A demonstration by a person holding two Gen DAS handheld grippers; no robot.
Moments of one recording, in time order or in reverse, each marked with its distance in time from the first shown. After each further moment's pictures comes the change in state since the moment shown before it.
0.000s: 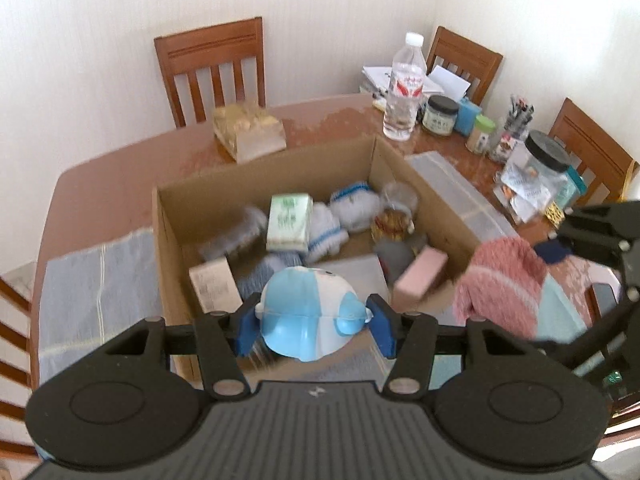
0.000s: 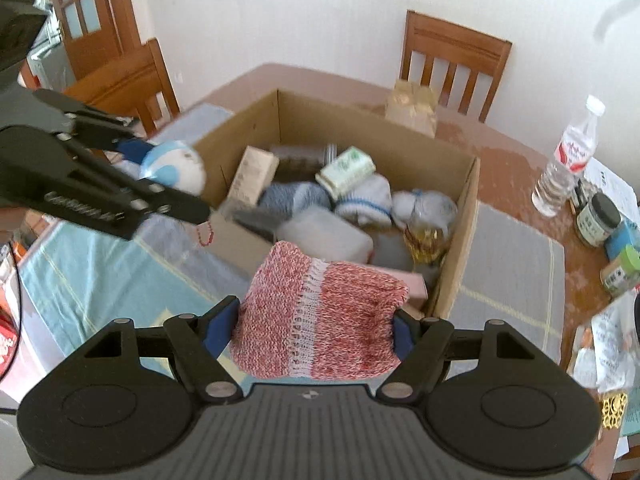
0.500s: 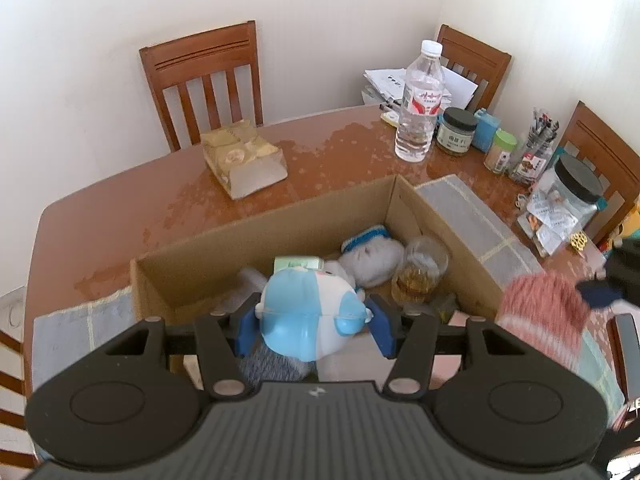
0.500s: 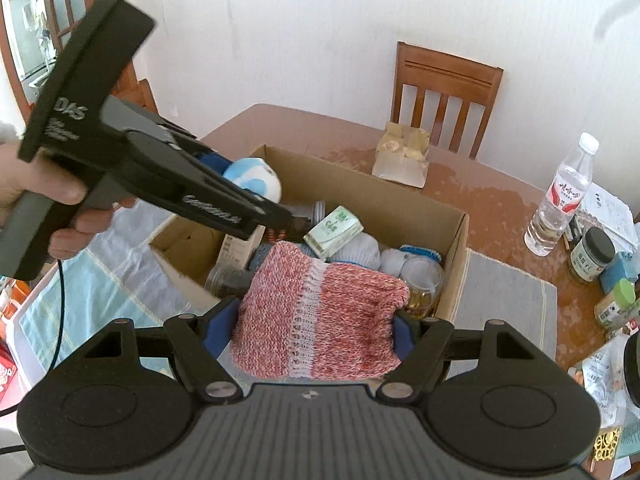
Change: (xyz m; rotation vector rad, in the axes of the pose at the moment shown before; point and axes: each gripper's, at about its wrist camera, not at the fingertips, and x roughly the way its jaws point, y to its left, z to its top) left arm 0.055 0.006 0.063 0.033 0.006 -0.002; right arm -0.004 -0.014 0.039 0.026 -0.086 -0.008
